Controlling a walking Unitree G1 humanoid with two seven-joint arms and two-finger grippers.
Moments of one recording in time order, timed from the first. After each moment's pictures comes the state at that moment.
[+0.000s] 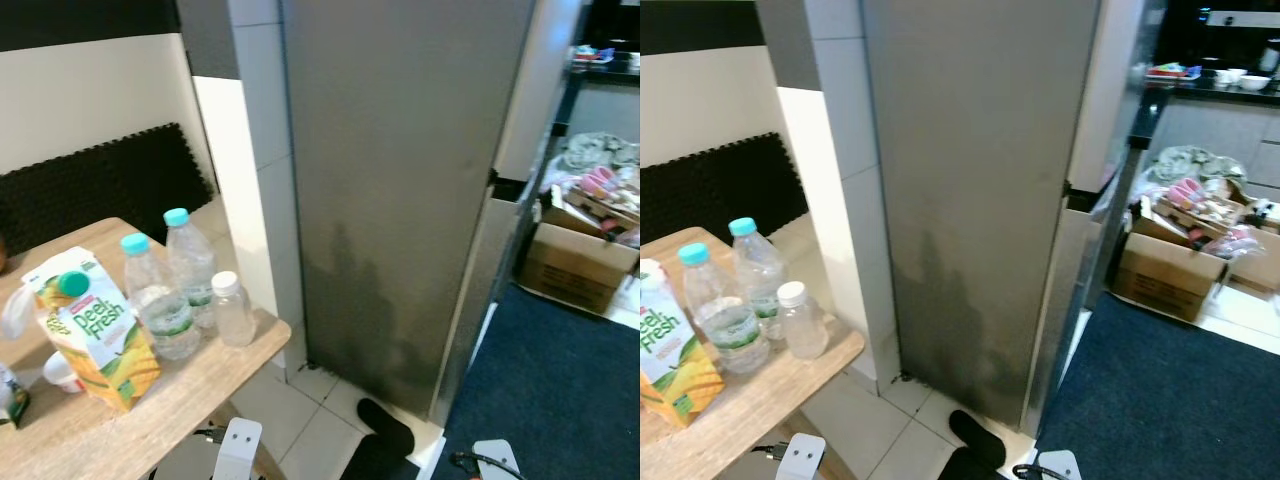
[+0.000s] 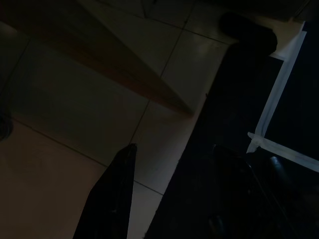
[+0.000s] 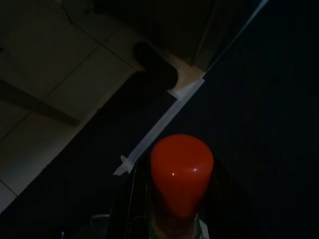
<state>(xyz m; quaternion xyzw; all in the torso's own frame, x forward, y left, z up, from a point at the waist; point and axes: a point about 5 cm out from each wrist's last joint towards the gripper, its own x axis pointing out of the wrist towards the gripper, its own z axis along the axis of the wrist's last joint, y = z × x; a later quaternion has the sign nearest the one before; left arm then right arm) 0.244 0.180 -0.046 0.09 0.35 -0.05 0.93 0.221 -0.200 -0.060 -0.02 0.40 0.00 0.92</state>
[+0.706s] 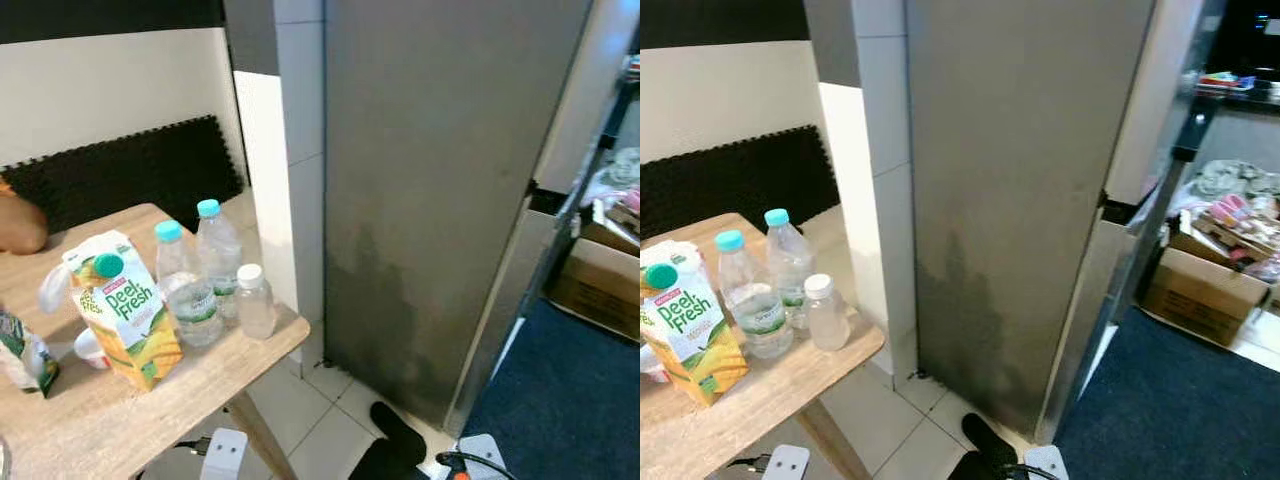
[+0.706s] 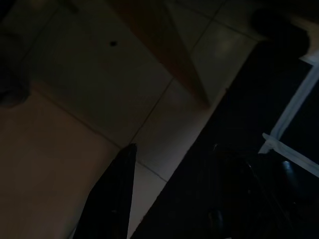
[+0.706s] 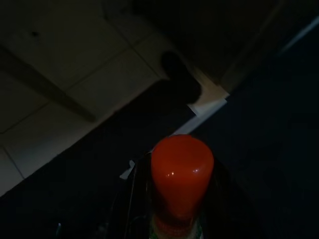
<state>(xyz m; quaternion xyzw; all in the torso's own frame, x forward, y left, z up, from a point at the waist) 0.233 0.199 -0.050 0.09 0.35 -0.02 0.93 0.229 -0.186 -0.057 -0.04 0.39 0.04 0.92</state>
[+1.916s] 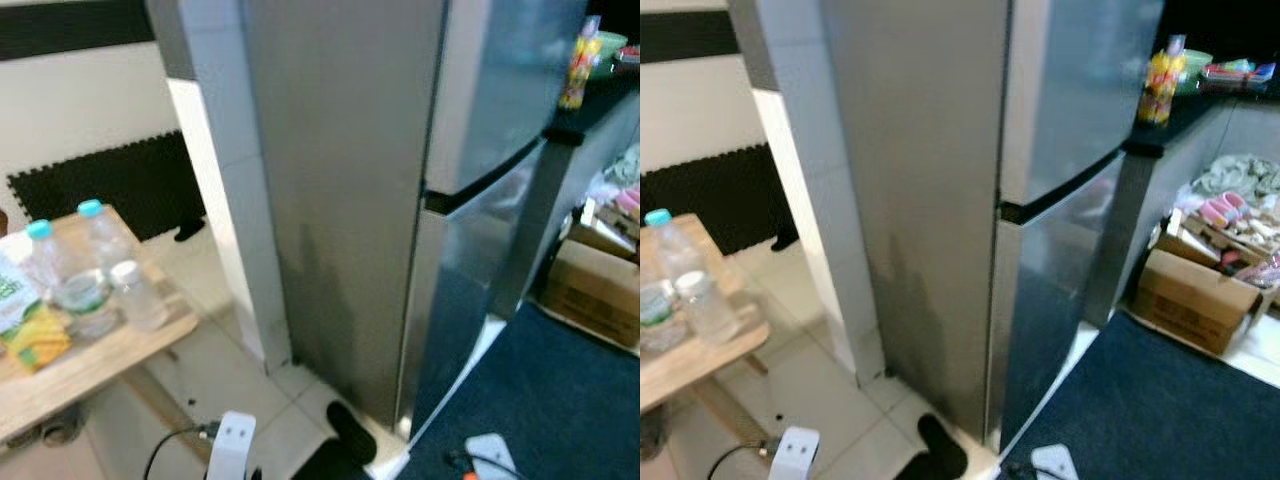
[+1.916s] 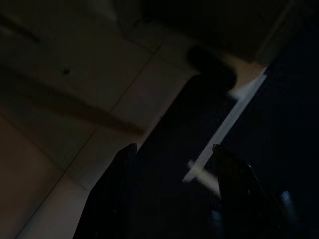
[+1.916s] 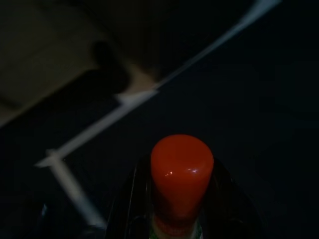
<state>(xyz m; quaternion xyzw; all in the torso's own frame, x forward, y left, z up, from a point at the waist) 0.257 0.186 -0.034 0.08 0.31 -0.03 0.95 0.223 -0.207 -0.057 -0.05 0.40 0.01 0.92</state>
